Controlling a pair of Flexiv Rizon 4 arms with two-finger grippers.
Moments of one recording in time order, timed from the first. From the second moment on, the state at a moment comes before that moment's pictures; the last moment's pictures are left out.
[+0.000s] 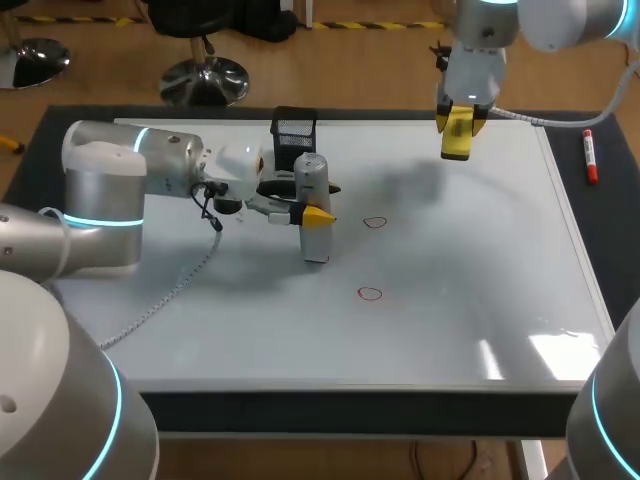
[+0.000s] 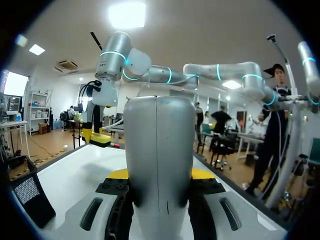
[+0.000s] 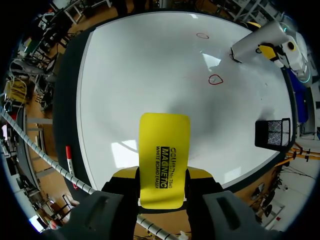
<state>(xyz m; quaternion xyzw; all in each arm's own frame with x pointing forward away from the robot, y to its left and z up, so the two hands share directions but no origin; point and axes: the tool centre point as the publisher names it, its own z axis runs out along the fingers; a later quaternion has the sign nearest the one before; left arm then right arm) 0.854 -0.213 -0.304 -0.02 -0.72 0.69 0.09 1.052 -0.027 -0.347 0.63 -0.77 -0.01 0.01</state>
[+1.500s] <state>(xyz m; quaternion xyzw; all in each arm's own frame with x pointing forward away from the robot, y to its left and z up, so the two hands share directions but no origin) 0.846 -0.215 -0.314 -0.05 -0.71 0.70 0.10 1.052 -0.027 -0.347 0.63 -0.77 -0.01 0.01</state>
